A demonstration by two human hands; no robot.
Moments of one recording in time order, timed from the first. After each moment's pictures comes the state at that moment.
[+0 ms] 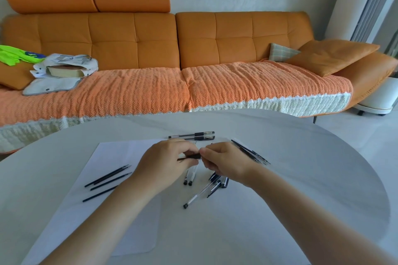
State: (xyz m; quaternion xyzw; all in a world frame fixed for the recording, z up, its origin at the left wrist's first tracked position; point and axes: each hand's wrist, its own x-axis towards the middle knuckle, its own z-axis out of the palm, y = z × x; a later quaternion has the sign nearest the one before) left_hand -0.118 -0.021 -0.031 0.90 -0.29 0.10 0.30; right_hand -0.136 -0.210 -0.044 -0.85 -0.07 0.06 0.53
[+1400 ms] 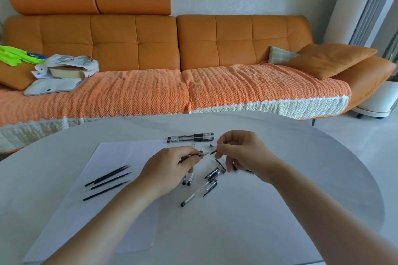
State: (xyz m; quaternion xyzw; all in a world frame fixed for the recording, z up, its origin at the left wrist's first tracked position) left_hand -0.121 -0.026 -0.040 0.92 -0.23 0.00 0.32; right_hand -0.152 -0.244 -0.018 -0.79 -0.01 0.02 0.61
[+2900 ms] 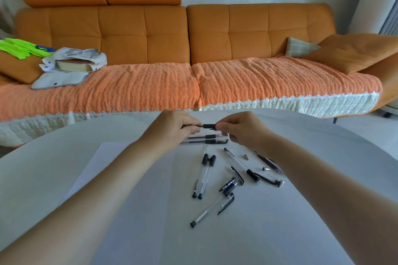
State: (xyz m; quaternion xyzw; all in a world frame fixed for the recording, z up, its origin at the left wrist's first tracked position) left_hand -0.018 -0.024 -0.022 0.89 -0.29 0.10 0.33; right_hand -0.050 -0.238 -0.026 -0.87 0.00 -0.02 0.49
